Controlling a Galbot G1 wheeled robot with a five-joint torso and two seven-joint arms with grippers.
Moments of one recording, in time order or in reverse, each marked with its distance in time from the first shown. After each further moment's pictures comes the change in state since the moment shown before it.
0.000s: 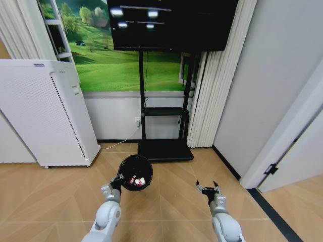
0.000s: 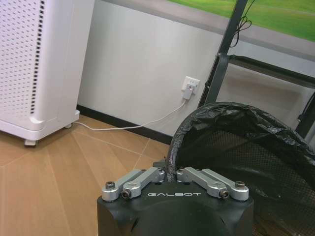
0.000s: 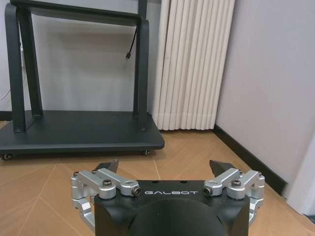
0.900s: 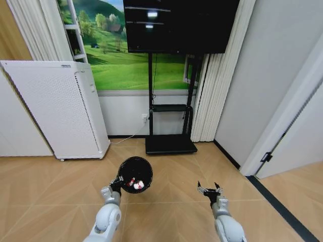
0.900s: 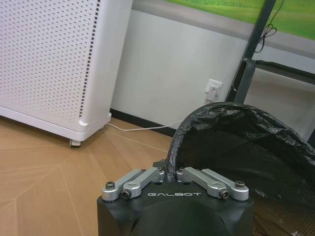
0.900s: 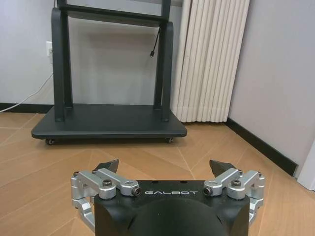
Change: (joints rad) left arm 0.029 -0.001 -0.003 -0.011 0.017 -0.006 -0.008; right arm -0.009 -0.012 0.012 -0.027 0.009 0.031 -0.024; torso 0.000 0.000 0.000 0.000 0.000
